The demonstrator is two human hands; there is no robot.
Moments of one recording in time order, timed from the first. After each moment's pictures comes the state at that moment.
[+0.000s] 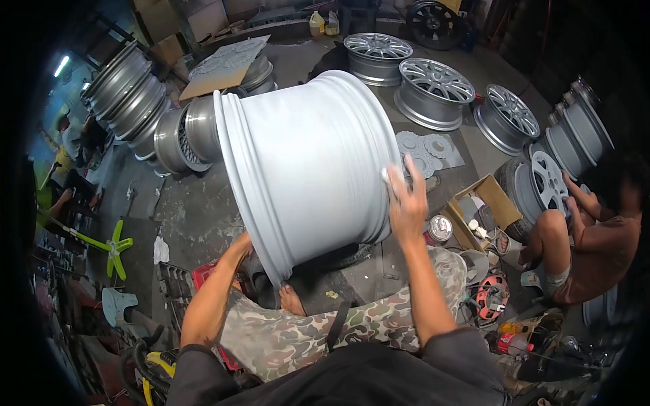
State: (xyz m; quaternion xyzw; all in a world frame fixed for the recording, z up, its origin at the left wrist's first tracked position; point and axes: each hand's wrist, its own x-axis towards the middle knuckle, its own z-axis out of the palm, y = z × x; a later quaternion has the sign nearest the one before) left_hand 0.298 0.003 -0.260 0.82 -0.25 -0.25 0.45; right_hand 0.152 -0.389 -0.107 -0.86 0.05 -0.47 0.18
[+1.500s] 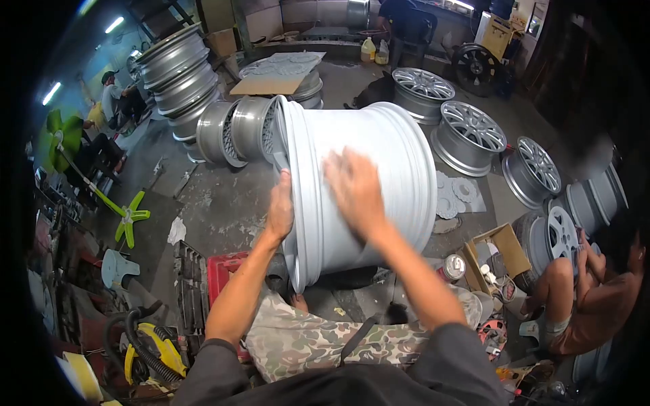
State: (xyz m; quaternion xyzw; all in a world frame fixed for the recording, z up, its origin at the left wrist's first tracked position) left_hand 0.240 -0.073 -0.026 0.71 -0.18 0.09 0.68; right_hand 0.240 -0.262 -0.031 -0.85 -0.24 -0.44 0.19
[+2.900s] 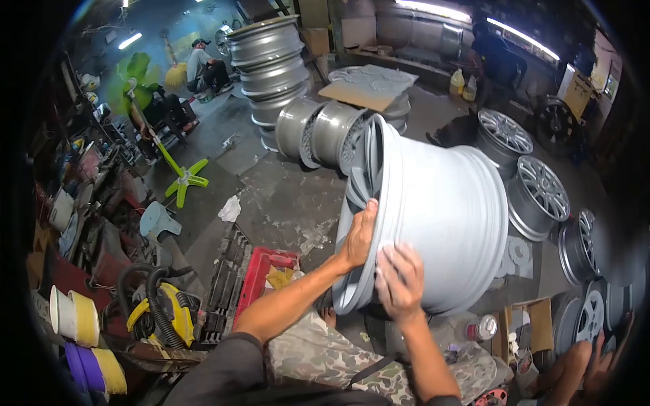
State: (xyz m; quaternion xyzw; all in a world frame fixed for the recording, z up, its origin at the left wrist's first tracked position) left_hand 0.245 -0.082 -0.050 0.67 -0.17 0.08 0.71; right_hand 0.162 -0.222 -0.059 -0.79 -0.28 -0.42 0.34
